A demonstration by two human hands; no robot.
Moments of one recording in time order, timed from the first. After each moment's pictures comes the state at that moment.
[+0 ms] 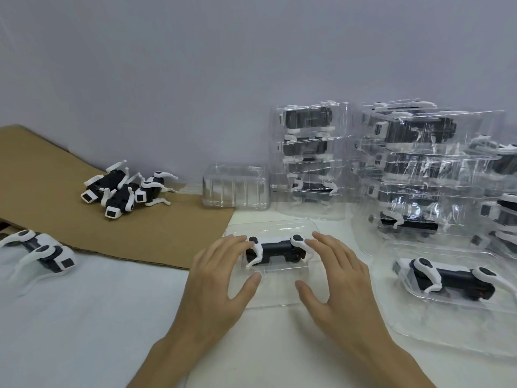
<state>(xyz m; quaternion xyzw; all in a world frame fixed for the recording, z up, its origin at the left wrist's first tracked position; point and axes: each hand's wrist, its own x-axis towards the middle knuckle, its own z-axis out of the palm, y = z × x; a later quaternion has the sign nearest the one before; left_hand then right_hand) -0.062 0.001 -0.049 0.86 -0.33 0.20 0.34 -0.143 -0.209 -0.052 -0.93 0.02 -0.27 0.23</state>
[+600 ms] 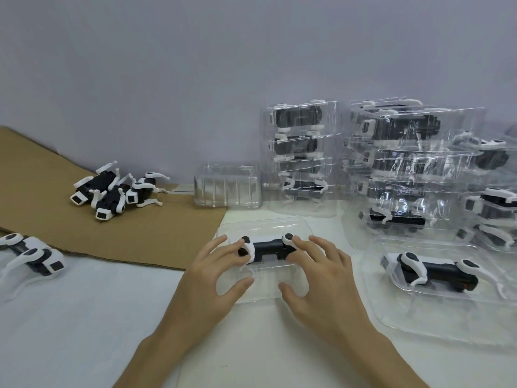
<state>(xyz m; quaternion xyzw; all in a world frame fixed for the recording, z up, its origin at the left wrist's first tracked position) -0.055 0.005 -0.057 0.84 -0.35 0.17 0.38 -0.129 -0.208 -0.062 -0.94 0.01 -0.28 0.17</state>
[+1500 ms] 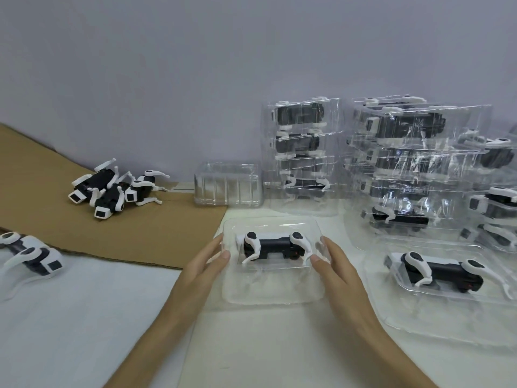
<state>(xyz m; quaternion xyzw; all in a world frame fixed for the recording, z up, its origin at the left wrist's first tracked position) -0.054 0.007 -0.041 0.75 -0.14 -0.09 0.64 -0.133 -0.219 -0.057 -0.76 0.15 -0.18 0.60</state>
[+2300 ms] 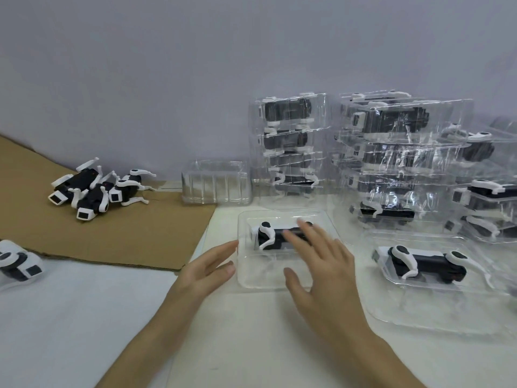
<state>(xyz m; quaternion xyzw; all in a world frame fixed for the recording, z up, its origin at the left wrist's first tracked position) -0.056 0.005 -0.051 0.70 -0.21 -0.18 0.66 -0.142 -0.205 -0.052 -0.92 0.05 -0.31 0.22</state>
